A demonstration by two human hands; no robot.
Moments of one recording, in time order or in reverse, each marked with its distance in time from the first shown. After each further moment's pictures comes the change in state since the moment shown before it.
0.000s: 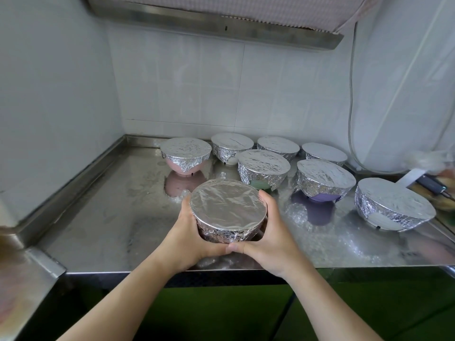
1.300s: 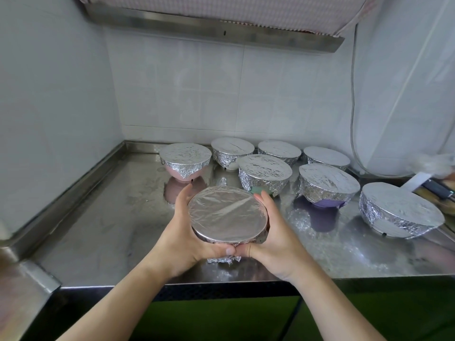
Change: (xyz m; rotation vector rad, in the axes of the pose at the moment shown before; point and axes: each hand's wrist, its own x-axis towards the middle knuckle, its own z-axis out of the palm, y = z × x) left_hand 0.006 0.011 -0.012 -0.060 0.035 0.148; right_hand 0.013 -0.004 -0.012 0.046 -0.086 -0.034
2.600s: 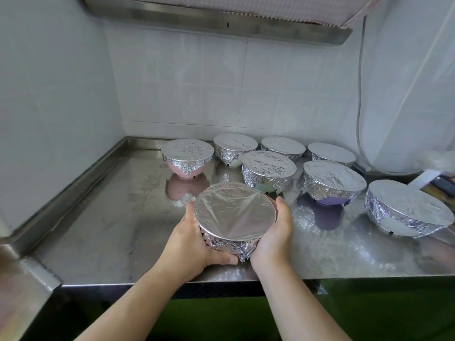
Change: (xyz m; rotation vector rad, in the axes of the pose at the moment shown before) left_hand 0.001 -0.022 0.015 0.287 0.034 -0.137; right_hand 0.030 -0.026 0.051 1.032 0.687 0.348
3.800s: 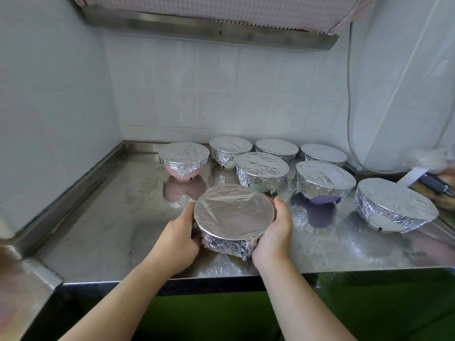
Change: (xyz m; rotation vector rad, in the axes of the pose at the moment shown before) left_hand -0.001 0.006 -0.016 0.188 -0.032 -0.063; right_hand 0.005 -0.010 -0.011 -0.001 -0.019 -0.008
